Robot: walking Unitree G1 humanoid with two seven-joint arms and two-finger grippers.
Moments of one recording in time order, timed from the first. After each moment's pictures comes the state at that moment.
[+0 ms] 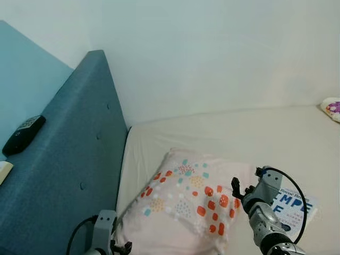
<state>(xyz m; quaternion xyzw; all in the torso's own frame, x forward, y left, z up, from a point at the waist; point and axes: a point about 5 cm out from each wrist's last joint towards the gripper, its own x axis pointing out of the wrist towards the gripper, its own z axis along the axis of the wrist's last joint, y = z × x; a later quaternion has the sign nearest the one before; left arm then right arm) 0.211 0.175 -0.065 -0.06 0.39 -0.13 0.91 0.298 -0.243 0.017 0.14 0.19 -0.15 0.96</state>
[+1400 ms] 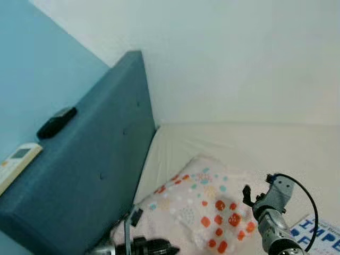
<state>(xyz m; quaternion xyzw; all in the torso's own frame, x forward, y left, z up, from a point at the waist) 0.212 0.115 -0.025 -0.32 0.30 -0.50 0.75 0.283 -0.264 0.009 0.13 0.21 -0.20 0.95</state>
